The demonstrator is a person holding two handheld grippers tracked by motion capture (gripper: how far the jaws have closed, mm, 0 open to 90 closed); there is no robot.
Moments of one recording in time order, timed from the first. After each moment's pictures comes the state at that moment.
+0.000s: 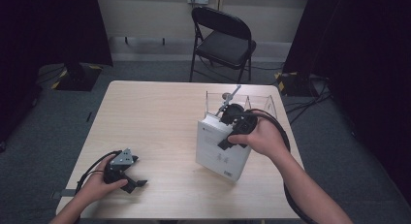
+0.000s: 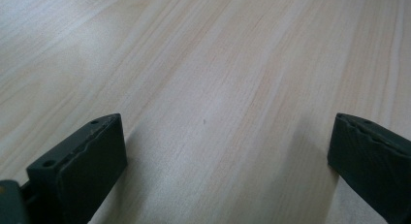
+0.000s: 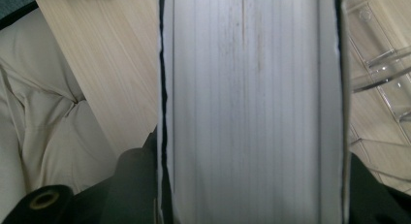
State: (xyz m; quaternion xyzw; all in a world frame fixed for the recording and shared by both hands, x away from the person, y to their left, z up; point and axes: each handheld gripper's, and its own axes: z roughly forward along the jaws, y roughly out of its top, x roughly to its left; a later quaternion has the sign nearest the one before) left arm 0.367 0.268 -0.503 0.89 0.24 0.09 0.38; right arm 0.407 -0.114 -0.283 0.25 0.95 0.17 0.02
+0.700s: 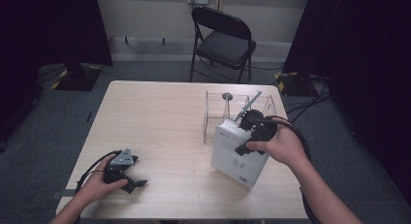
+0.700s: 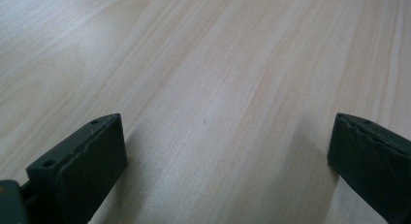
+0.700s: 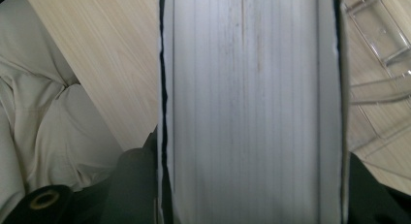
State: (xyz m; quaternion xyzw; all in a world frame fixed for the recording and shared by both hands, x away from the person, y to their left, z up) left arm 0.367 0.268 -0.503 0.89 0.24 0.09 0.38; right arm 0.392 -0.158 -0.284 0.29 0.94 0.16 0.02
